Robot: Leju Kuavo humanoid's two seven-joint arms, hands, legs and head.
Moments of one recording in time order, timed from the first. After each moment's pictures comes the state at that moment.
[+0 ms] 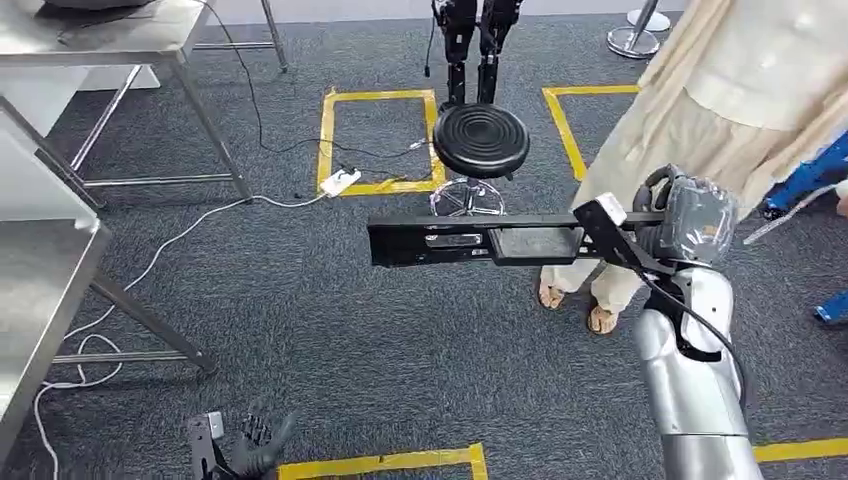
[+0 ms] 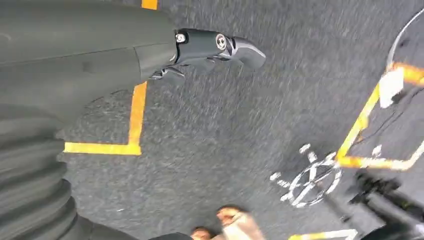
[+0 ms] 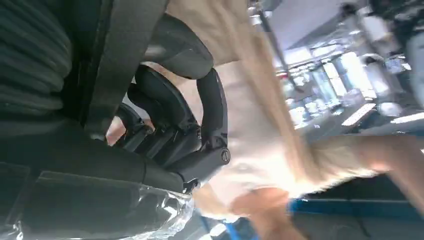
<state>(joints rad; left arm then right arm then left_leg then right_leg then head) -0.25 -0.18 0.33 -0.36 0.19 -0.13 -0.66 -0.43 -0.17 0.05 -1.44 1.19 -0.39 0.05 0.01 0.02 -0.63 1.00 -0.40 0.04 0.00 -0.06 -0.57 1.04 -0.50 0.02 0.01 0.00</state>
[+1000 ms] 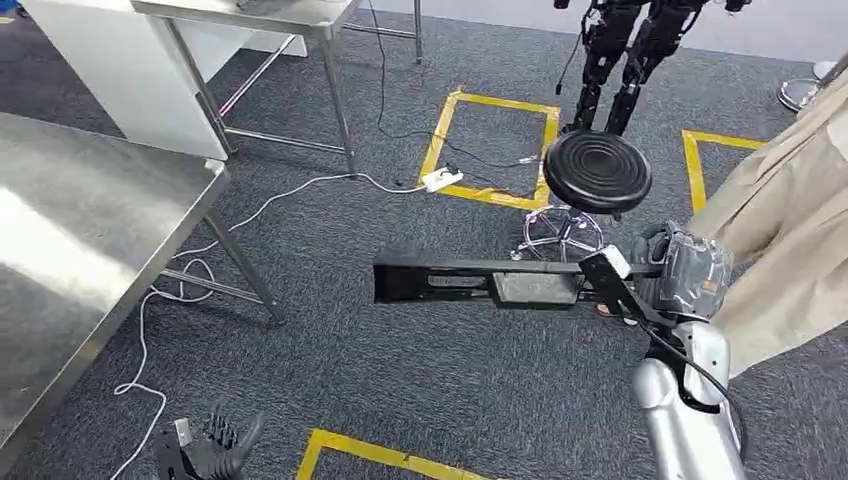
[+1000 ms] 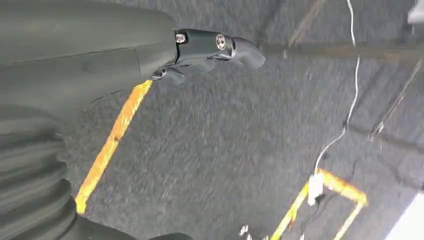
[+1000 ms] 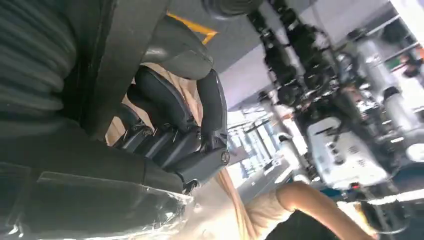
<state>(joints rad) -0.19 -0.11 0.37 -0.48 0.14 -0.10 -0.70 -0.24 -0.16 0.00 -1.47 1.09 -0.45 -0.03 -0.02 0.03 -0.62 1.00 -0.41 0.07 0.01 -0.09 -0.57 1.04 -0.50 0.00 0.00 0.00</state>
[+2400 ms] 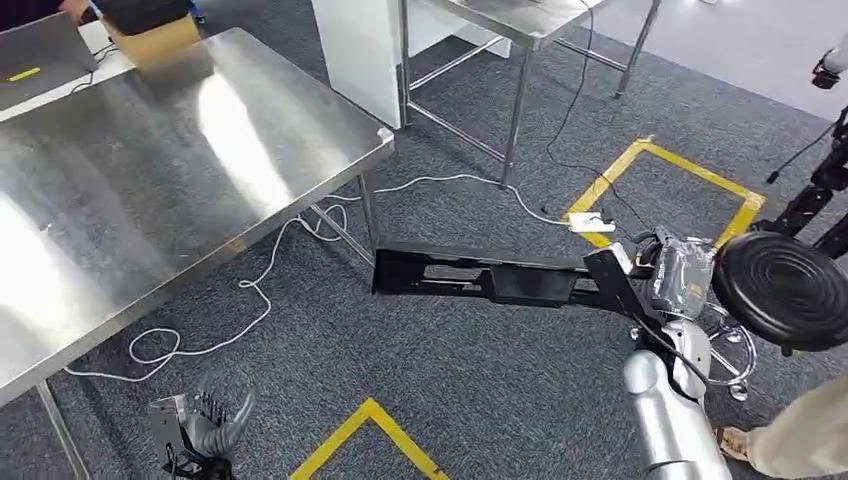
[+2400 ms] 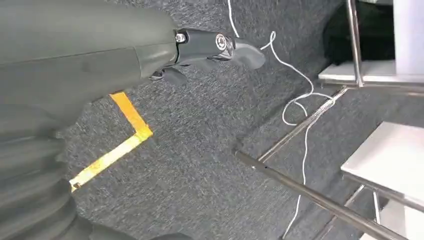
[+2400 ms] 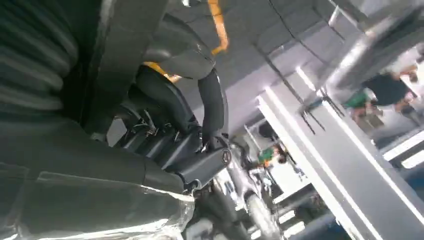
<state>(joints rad) -0.22 -0.11 0.33 -0.54 0.13 0.00 -0.70 -0.36 -0.12 0.00 -1.19 0.93 -0.53 -0.12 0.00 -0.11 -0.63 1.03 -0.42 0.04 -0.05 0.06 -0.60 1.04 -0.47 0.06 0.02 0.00</state>
